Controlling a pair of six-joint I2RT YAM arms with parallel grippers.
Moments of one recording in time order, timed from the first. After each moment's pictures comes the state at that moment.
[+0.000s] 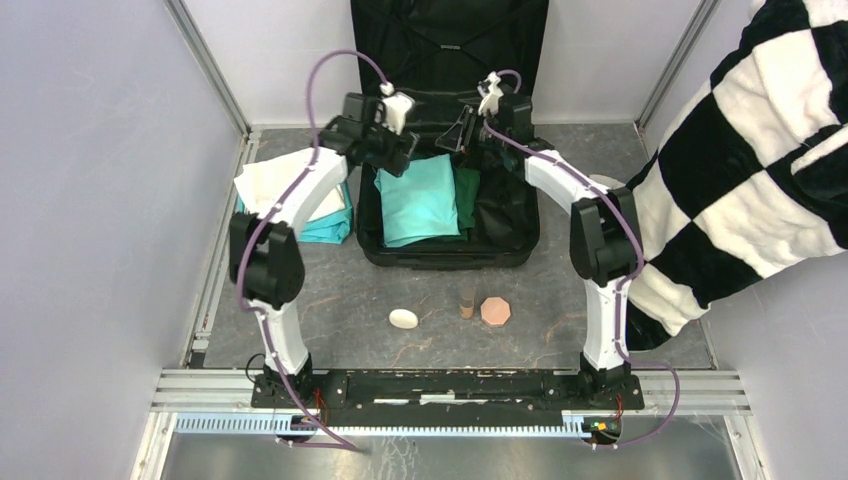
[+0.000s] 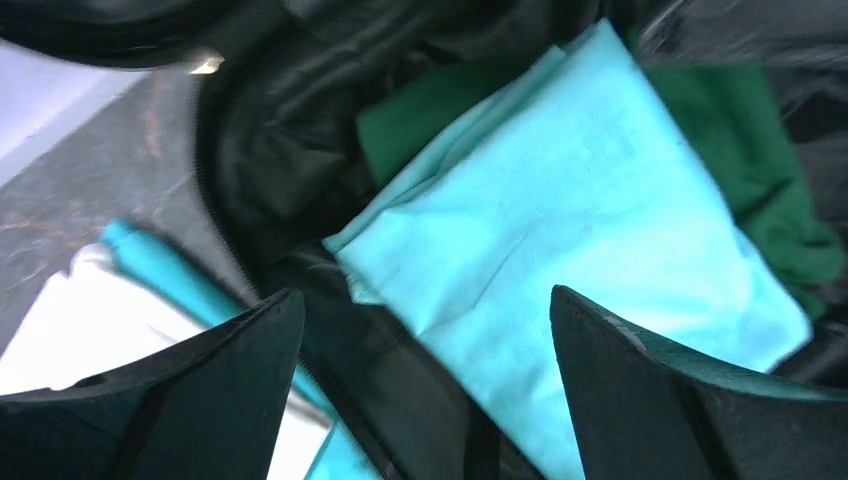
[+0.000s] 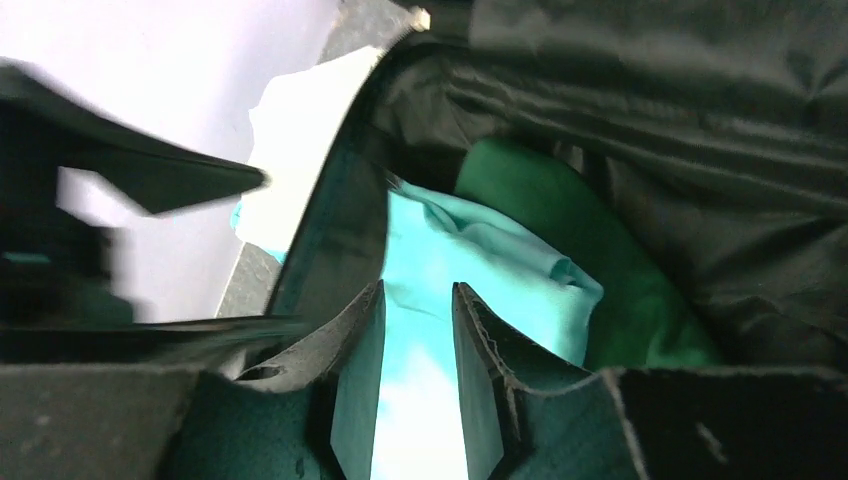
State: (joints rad) left arm -0.35 1.95 1.73 -0.48 0.12 0.26; right arm 0.33 2.09 1.70 0.07 -0.53 0.57
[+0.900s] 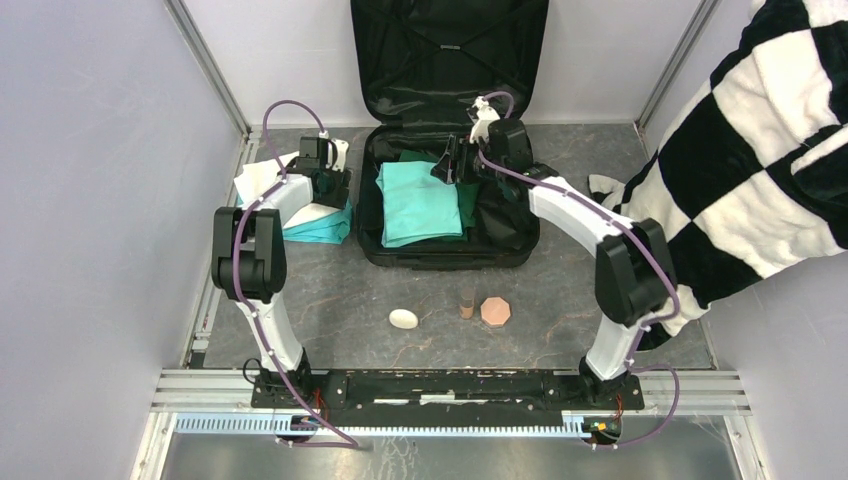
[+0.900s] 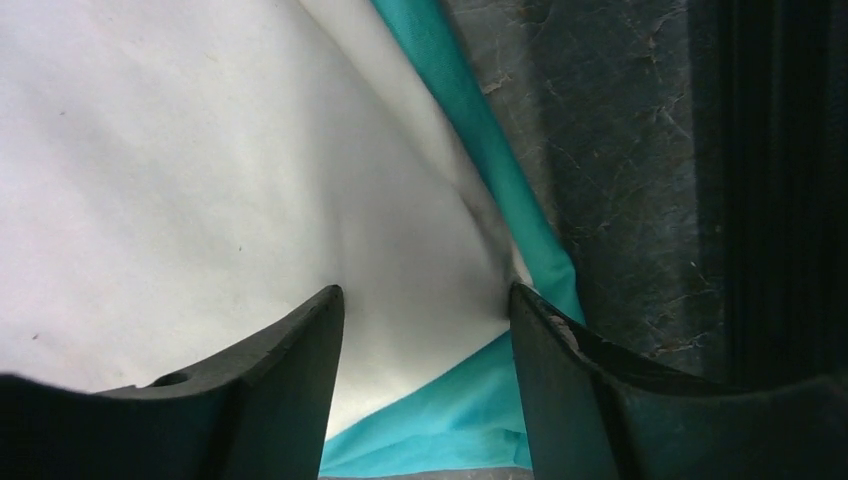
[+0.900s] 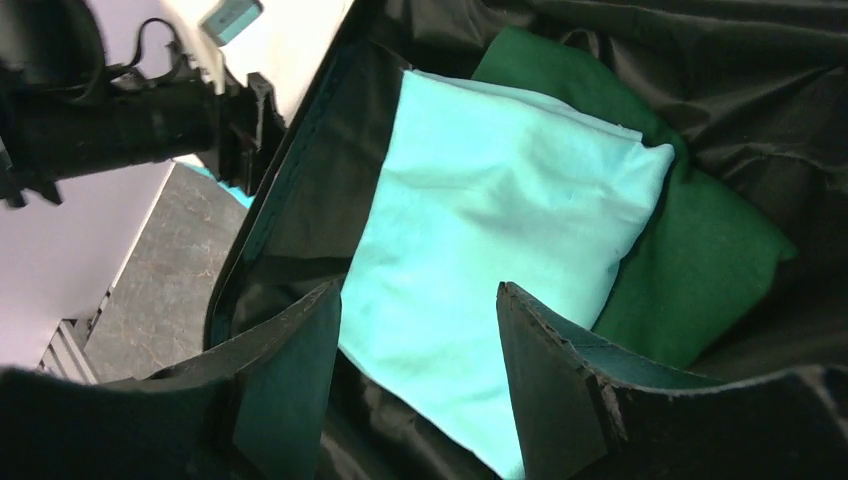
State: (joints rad) left arm -0.08 1.92 1.34 -0.34 -0.05 0.20; right arm 0.47 1.80 1.40 -0.01 -0.29 0.40
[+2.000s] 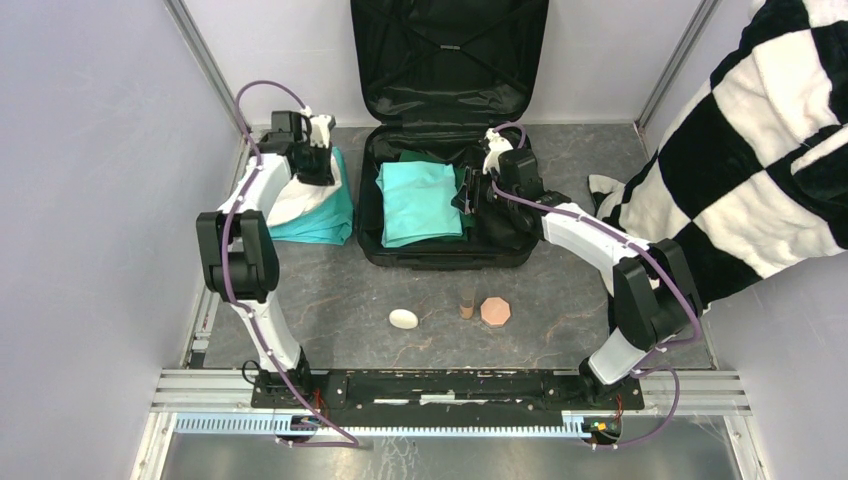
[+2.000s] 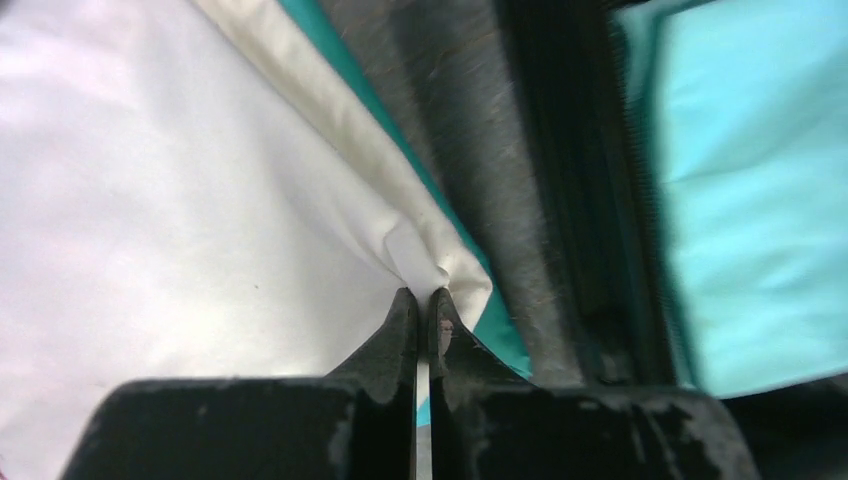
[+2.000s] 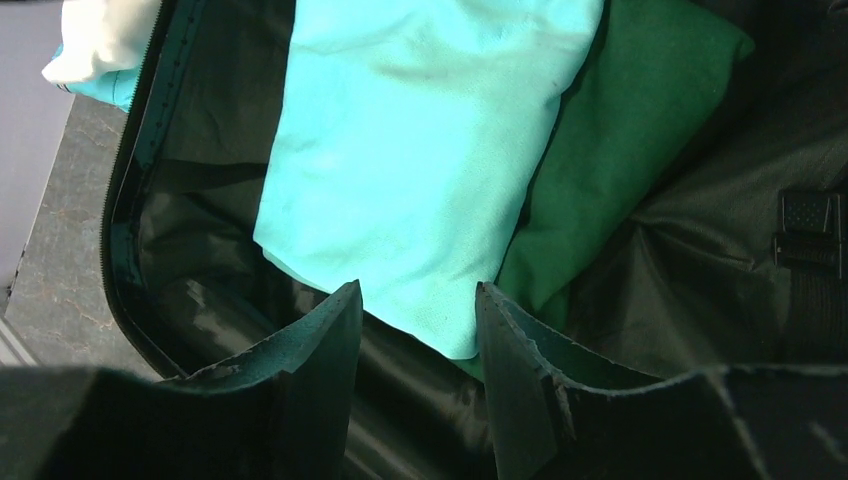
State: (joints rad) left arm 0.01 1.92 1.53 -0.55 0.27 0.19; right arm 0.47 1.63 1.12 -0.01 -0.22 0.36
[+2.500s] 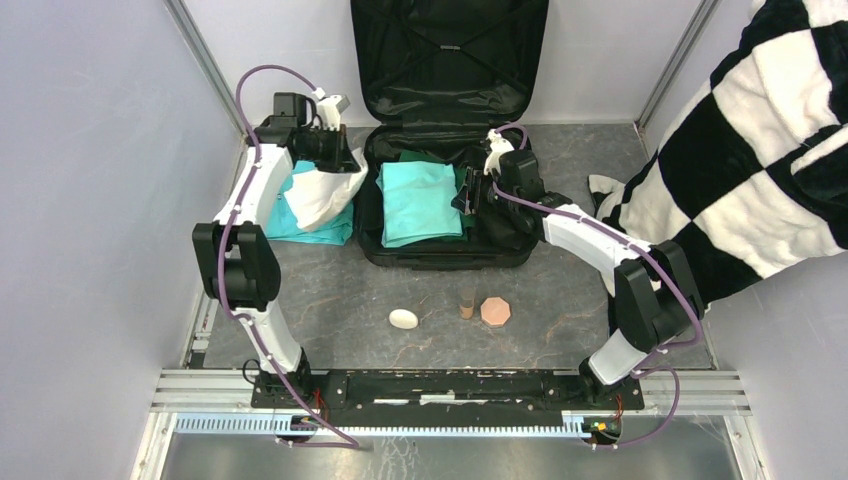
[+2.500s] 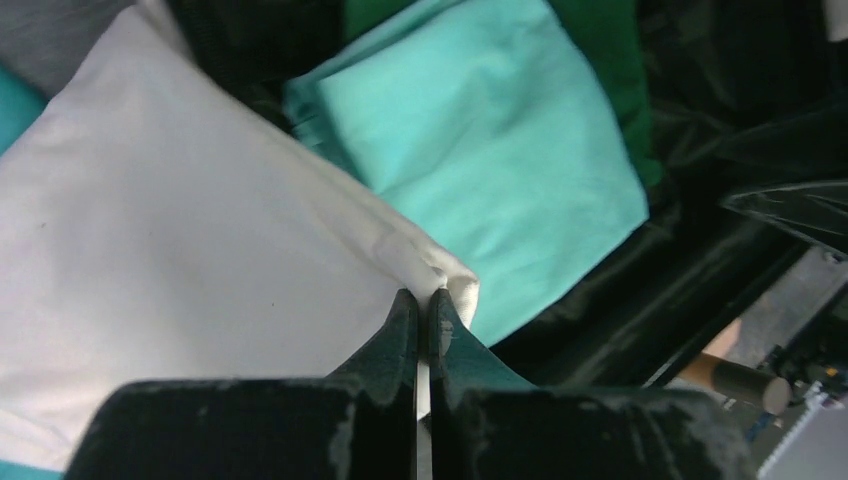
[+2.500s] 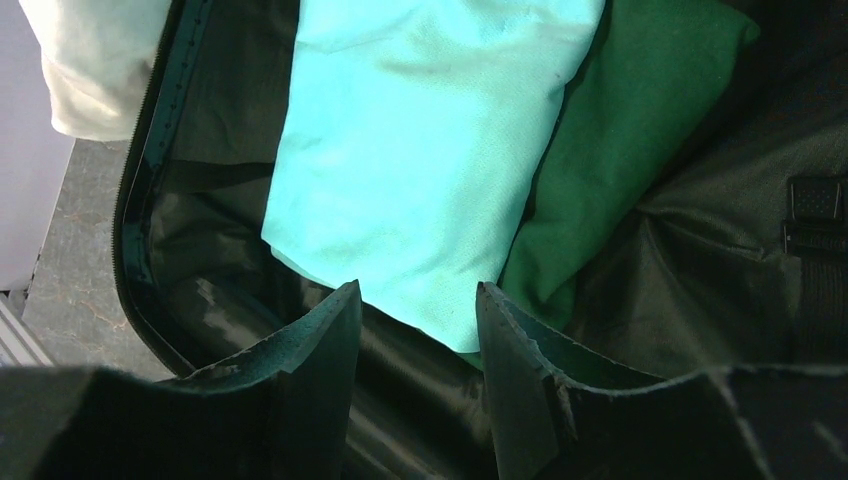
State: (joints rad) left arm -0.05 1.84 1.70 -0.72 0.59 0.09; right arm 0.47 1.62 1.11 -0.01 -0.23 0.39
